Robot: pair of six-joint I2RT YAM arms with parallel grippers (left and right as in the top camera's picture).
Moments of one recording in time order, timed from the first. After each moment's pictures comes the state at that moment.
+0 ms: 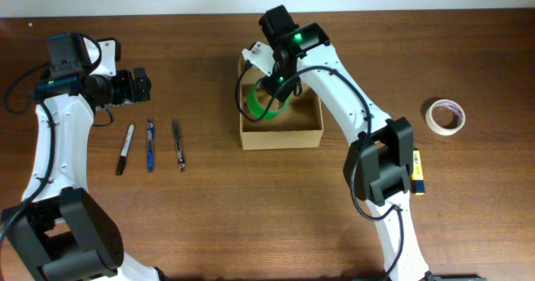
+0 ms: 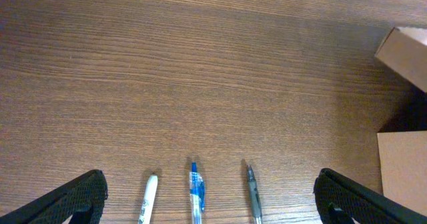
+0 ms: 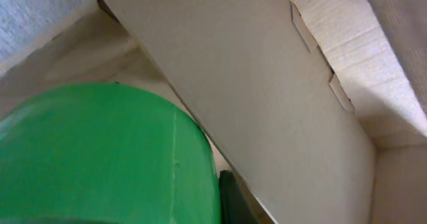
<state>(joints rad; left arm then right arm) 0.26 1.76 1.46 -0.72 0.23 0.11 0.47 2.40 2.28 -1.19 -0.07 -0.48</state>
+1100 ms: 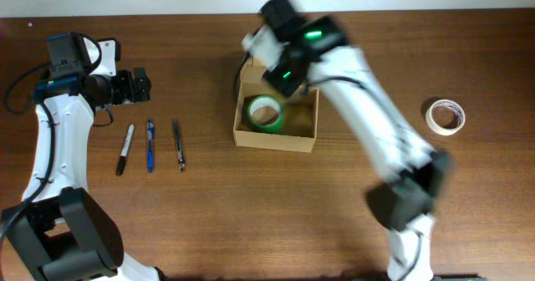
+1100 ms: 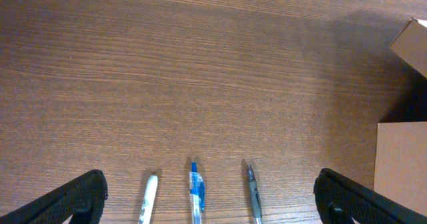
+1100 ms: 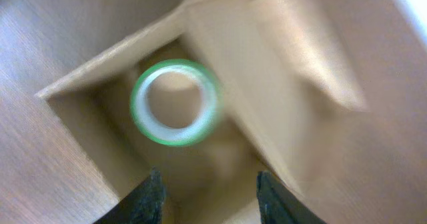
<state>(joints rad) 0.26 1.76 1.46 -0.72 0.23 0.11 0.48 2.06 2.29 -1.31 0.01 -0.35</state>
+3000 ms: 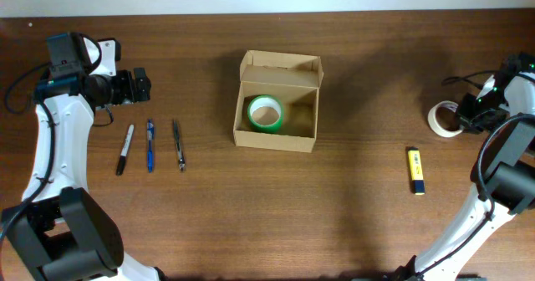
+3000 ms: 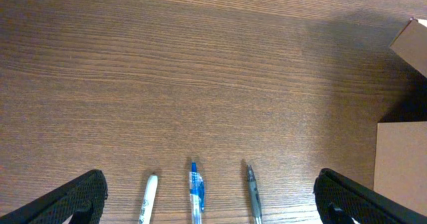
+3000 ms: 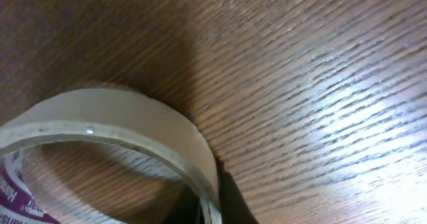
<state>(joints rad) 0.26 1.76 1.46 -0.72 0.23 0.11 -0.54 2.31 1.84 -1.06 -0.05 0.07</state>
